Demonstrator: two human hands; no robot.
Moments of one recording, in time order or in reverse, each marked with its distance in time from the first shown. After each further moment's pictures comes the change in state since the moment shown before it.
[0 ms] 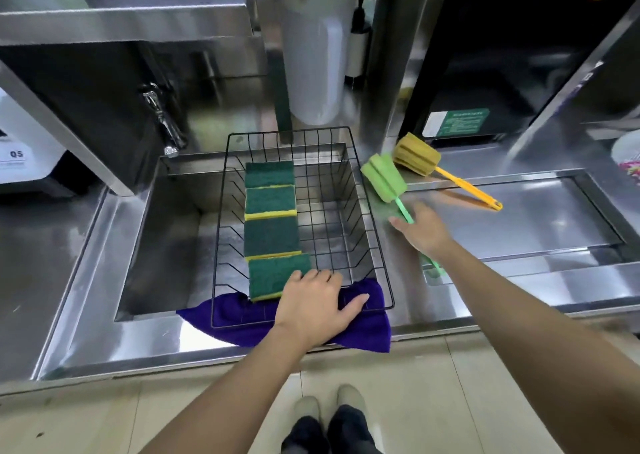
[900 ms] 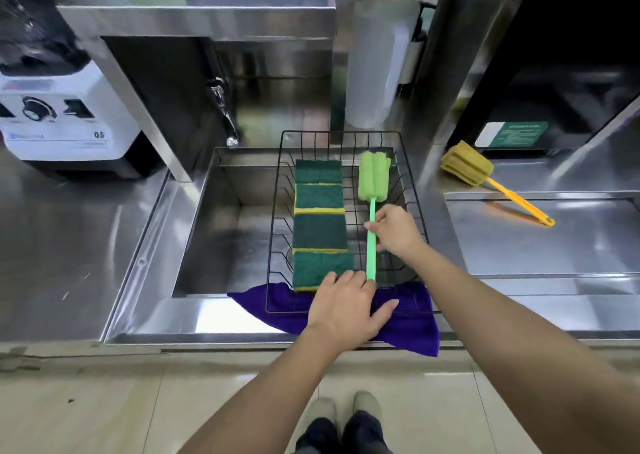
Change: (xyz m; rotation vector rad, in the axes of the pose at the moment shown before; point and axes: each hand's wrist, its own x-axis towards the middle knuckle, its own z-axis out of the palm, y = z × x) left_hand -0.021 -0.019 -0.003 -0.073 0.034 0.031; right_hand -0.029 -0.103 0.071 0.155 -0.090 -0.113
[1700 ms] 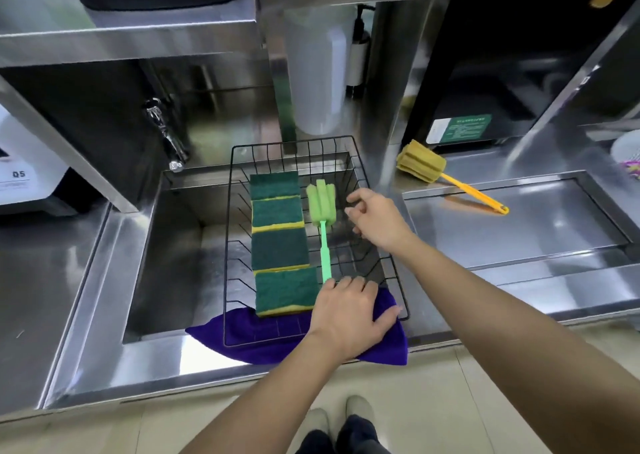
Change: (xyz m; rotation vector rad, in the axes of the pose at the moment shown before) left_hand 0.036 0.034 0.007 -0.008 -0.010 0.098; right_hand 0.007 0.004 -0.043 0.019 0.039 -0.187
